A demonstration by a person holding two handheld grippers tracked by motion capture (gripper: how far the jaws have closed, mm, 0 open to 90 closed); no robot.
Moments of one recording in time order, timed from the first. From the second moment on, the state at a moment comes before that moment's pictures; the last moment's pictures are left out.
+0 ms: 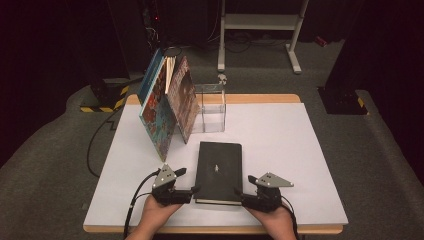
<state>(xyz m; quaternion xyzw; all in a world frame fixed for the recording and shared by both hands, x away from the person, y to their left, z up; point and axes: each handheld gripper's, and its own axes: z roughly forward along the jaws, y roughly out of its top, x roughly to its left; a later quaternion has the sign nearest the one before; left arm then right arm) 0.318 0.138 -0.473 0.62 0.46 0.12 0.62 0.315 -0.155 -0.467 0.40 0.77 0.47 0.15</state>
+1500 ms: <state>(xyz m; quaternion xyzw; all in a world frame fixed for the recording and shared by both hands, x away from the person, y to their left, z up) 0.356 0.108 -0.487 0.65 0.50 0.07 0.57 0.326 -0.145 -0.486 0.42 0.77 0.46 0.14</state>
